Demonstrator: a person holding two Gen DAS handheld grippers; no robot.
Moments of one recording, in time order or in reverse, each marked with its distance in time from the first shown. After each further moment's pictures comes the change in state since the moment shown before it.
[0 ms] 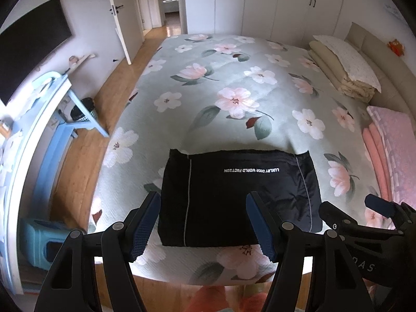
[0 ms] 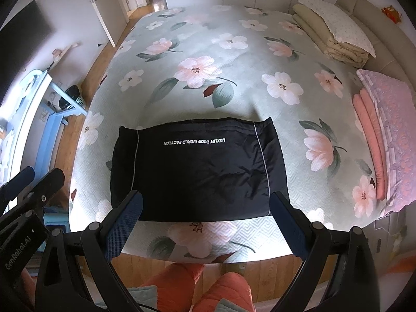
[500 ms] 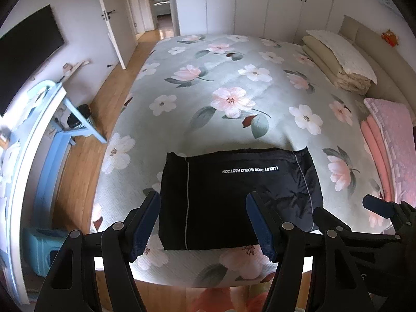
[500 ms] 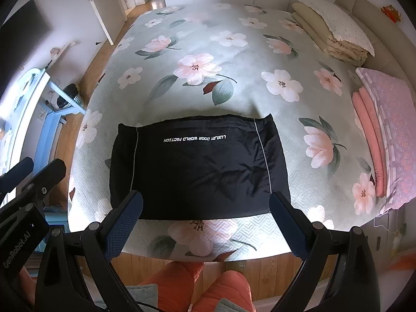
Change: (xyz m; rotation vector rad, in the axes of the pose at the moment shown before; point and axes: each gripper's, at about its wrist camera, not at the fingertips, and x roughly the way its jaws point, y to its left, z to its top) left arm 0.004 -0.005 0.000 0.054 0.002 -0.010; right arm 0.004 0.005 -0.004 0.007 0.021 -0.010
